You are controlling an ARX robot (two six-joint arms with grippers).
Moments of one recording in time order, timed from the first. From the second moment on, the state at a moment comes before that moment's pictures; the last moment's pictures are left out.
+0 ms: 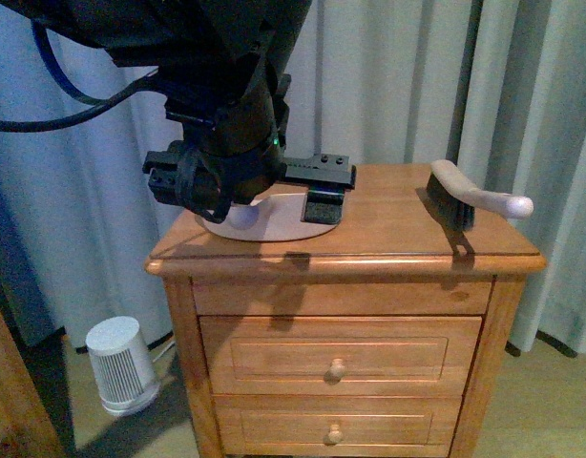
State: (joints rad) left arm -0.47 2.11 1.74 -0.38 -0.27 -0.10; right arm 0.00 0.00 0.02 0.00 0.00 -0.01
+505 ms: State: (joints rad) left arm -0.44 2.13 1.76 -0.39 -0.25 -0.03; right arm 0.00 0.00 0.02 0.00 0.00 -0.01
